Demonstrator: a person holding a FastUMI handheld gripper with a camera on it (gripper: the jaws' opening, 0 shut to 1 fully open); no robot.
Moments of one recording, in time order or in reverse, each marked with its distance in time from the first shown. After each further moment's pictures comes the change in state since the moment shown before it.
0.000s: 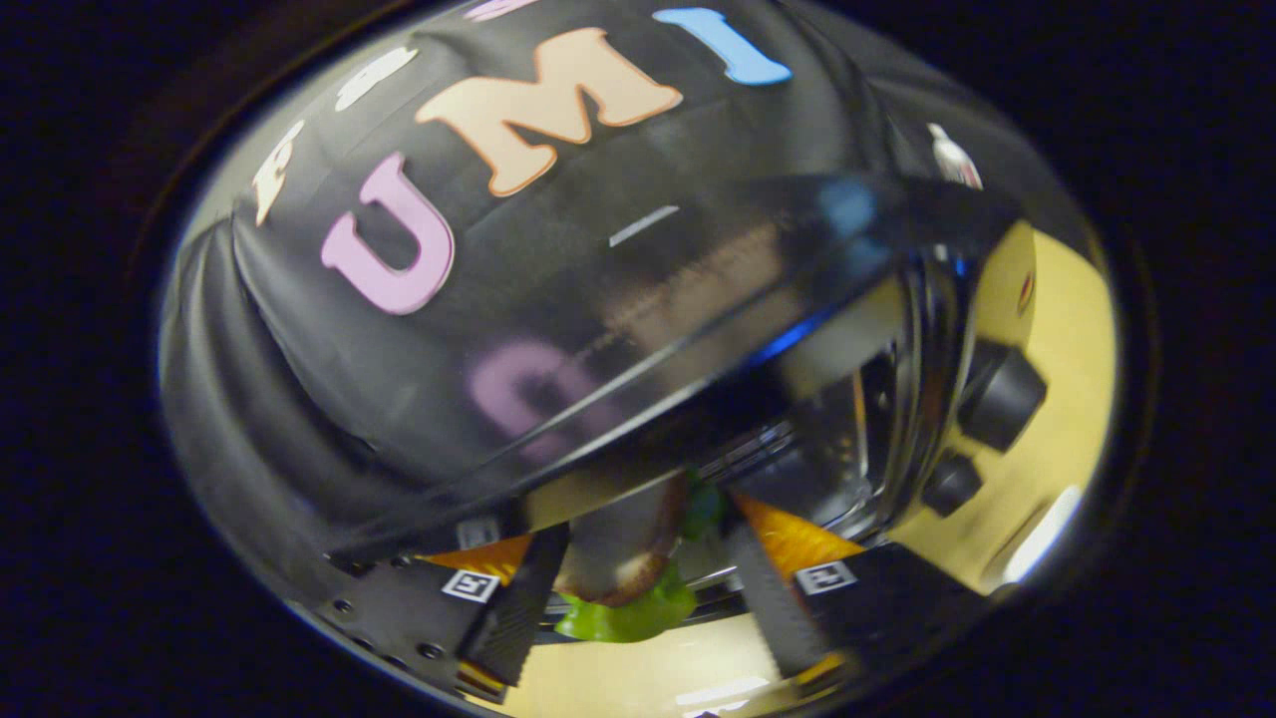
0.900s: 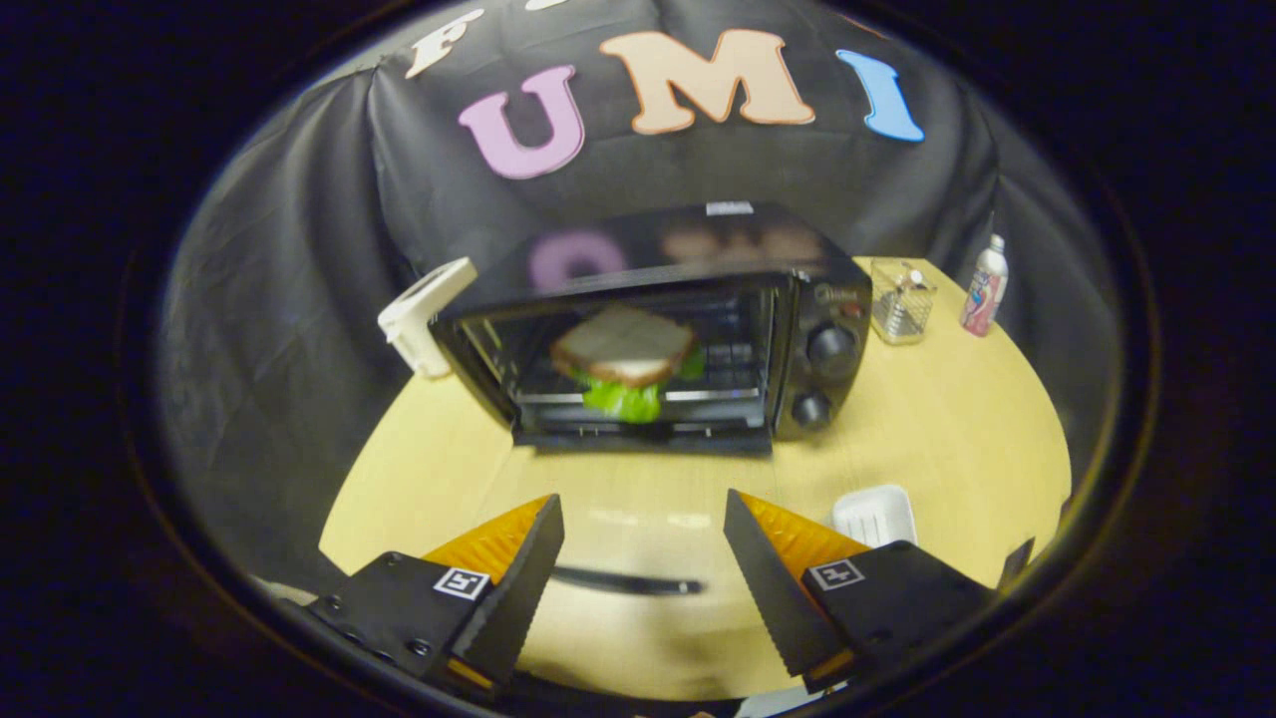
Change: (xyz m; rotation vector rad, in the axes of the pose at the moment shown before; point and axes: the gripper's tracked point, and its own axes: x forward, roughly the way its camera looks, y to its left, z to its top) arm -0.178 -0.045 -0.077 -0.412 0.325 0.069
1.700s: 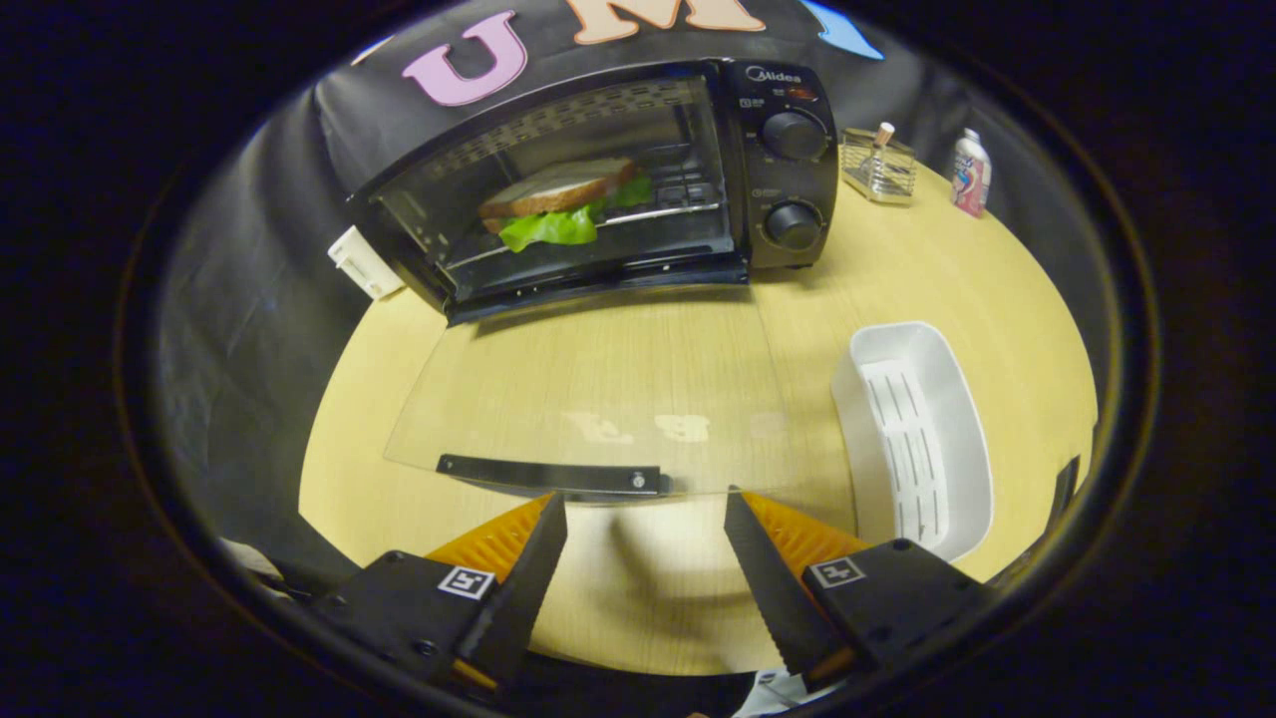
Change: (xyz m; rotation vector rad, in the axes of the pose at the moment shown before) arm 0.039 -0.026 -0.078 0.098 0.170 -0.036
